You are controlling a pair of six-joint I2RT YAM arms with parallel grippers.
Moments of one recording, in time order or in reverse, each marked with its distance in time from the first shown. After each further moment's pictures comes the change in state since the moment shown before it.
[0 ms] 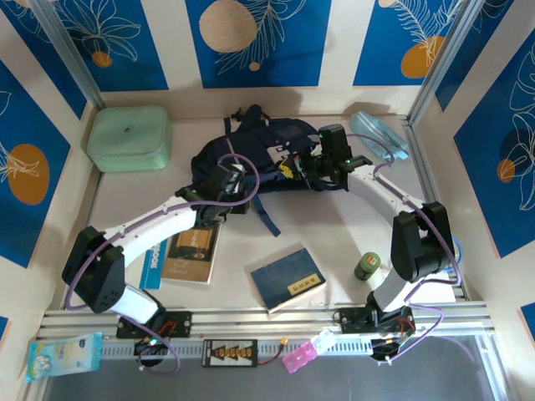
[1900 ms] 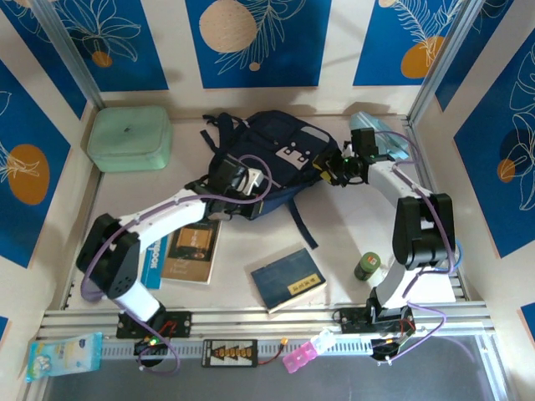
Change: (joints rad) left arm -0.002 0.137 0.072 0.019 0.317 0.176; right arm -0.247 0.049 -0.044 -0.110 0.117 -0.434
